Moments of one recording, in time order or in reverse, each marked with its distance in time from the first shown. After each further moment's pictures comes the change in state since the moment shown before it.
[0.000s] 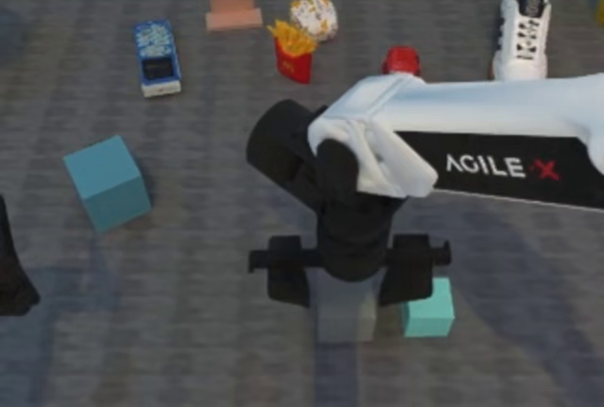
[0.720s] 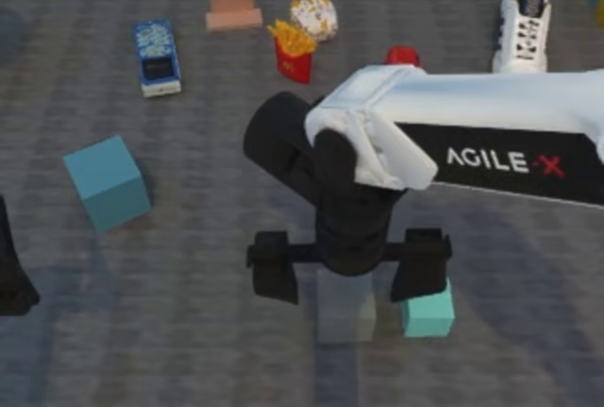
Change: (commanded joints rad) left arm 0.000 0.000 0.000 0.000 0.000 0.000; right arm 0.001 -0.011 0.031 -0.041 0.000 0.000
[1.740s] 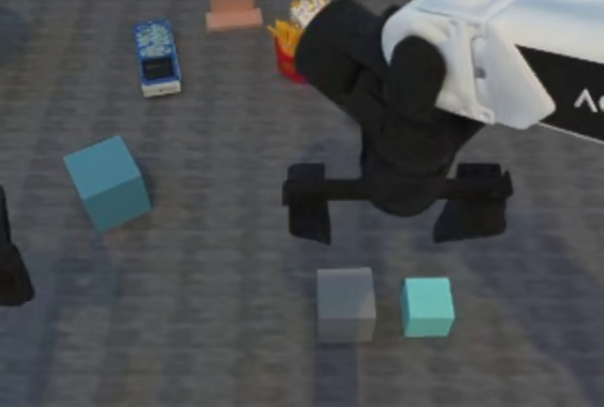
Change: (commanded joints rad) left arm -0.016 0.134 0.133 -0.095 0.003 0.074; right arm -0.063 -0.215 0.024 -0.133 0.048 -0.075
